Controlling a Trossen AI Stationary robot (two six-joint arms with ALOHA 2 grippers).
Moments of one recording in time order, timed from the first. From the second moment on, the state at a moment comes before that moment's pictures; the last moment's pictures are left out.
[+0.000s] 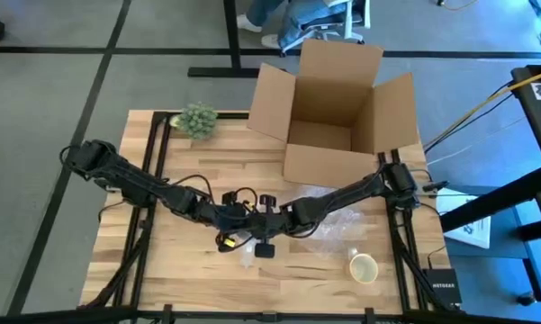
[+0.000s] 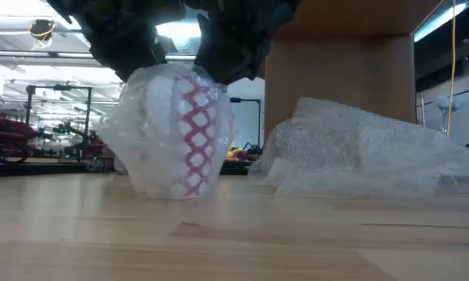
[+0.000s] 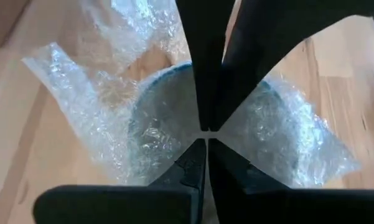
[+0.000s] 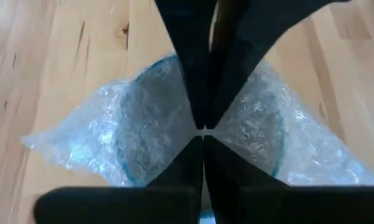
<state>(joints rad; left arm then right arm) -0.33 1.56 0.88 -0.21 -0.22 -0.30 0.29 2.05 1.58 -0.45 0.22 0.26</state>
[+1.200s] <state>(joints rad) -0.33 1.38 0.88 -0.17 -0.21 -0.29 0.36 1.98 1.90 -1.21 0.29 0.41</state>
